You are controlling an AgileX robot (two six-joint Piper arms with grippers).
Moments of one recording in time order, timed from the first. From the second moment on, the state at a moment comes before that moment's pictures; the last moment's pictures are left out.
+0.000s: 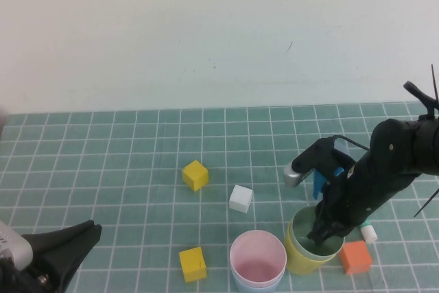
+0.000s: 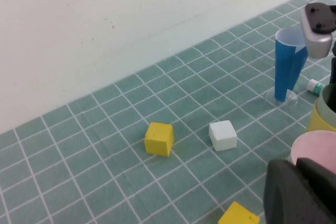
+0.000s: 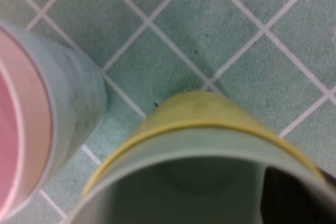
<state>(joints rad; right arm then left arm) 0.43 1.95 -1.08 0.34 0.57 -0.61 -0.55 0.55 -0.33 0.03 0.16 -0.01</state>
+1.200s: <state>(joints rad) 0.62 1.84 -1.45 0.38 1.10 -0.83 -0.55 0.55 -0.33 0.04 0.16 -0.01</state>
